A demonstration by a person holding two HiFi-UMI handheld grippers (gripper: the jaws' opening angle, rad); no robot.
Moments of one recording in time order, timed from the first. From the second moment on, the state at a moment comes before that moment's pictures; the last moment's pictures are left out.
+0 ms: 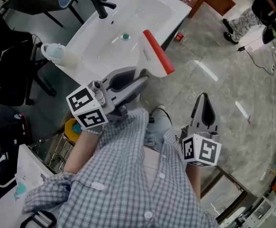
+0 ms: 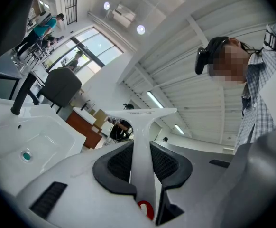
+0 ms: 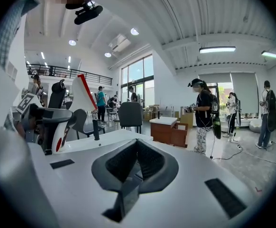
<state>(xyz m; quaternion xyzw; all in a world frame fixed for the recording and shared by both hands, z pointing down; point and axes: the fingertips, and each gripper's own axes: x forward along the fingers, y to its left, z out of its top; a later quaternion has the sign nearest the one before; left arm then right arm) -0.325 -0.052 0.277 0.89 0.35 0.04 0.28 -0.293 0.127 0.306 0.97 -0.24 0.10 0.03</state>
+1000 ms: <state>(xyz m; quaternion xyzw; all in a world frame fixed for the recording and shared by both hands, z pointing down) -0.222 0.002 0.270 0.90 0.32 0.04 0.29 -0.172 0.183 0.306 0.96 -0.26 0.10 0.03</state>
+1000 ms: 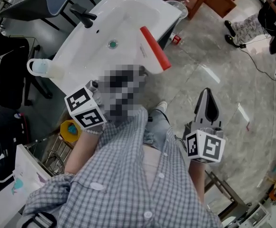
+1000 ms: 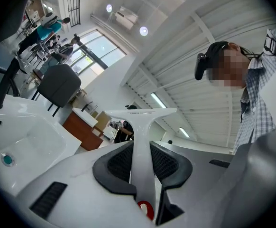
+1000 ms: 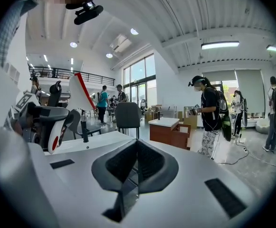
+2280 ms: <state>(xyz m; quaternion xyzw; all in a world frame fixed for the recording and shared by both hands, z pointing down) -0.111 0.078 0.268 0.92 0.26 -0.01 0.29 -0.039 0.266 0.308 0.94 -0.32 0.08 0.04</state>
